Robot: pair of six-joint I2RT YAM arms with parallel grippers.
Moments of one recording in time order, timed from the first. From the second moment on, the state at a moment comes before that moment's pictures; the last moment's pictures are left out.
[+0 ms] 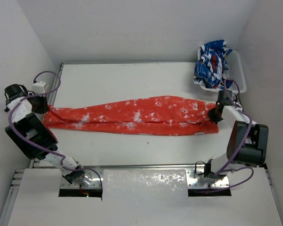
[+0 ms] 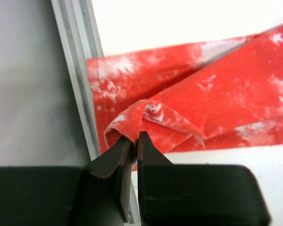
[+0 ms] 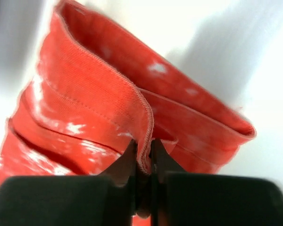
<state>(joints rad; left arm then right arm) 0.73 1.65 1.26 -0.68 0.48 0.76 -0.22 1.50 0.78 -0.39 0.18 0.95</state>
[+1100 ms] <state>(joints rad) 1.05 1.63 1.06 -0.69 0.76 1.37 -0.25 1.44 0.81 -0.35 0.13 0.65</state>
